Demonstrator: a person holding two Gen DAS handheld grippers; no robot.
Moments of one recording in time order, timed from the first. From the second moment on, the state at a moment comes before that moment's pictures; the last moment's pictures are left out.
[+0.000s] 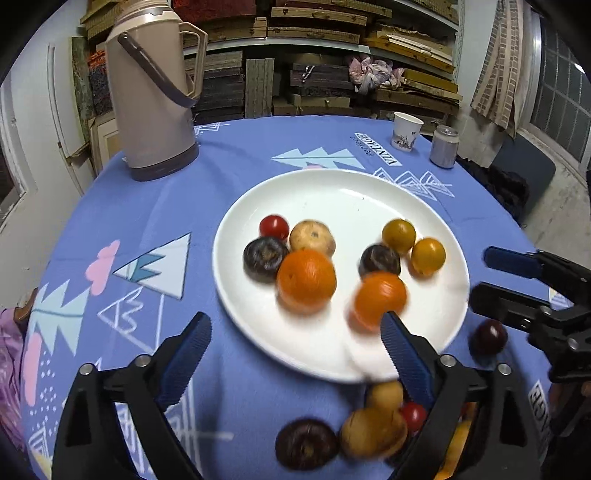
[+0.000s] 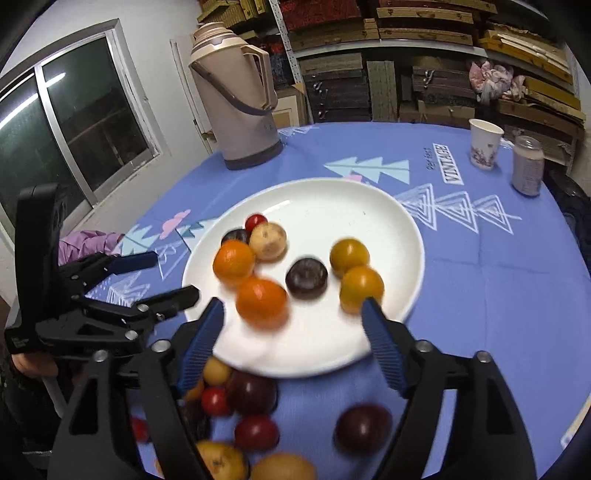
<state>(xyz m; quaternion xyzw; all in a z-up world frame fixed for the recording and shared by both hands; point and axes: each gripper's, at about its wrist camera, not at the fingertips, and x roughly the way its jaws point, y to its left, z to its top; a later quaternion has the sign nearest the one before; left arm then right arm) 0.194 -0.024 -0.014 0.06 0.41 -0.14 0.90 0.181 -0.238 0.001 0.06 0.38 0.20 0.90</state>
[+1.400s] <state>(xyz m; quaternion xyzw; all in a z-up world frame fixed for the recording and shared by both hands) 0.123 0.005 -0.054 0.04 0.47 -0.13 0.87 0.142 -0.257 -0.064 0.05 0.46 0.09 0.88</state>
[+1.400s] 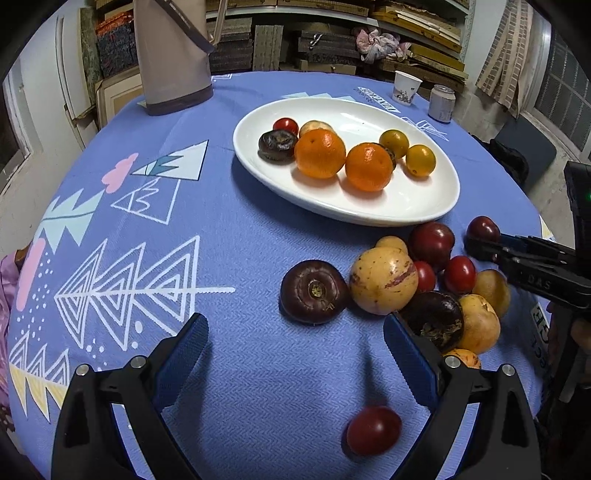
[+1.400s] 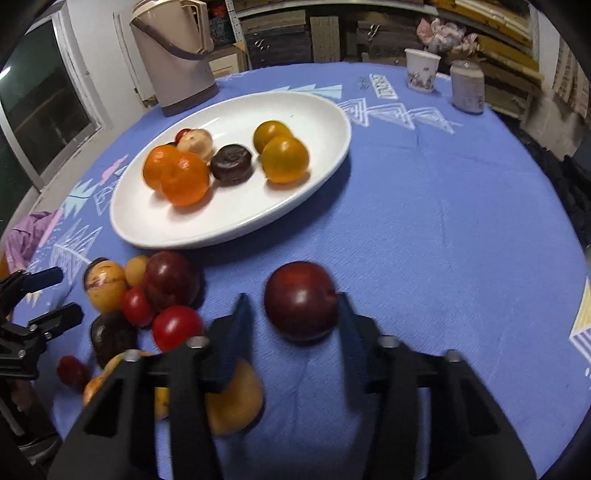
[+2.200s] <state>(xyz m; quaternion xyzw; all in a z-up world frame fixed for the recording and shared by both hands) 0.149 0.001 -0.072 0.07 0.45 -0.15 0.88 0.135 -0.260 -0.063 0.08 0.46 0.12 0.88</state>
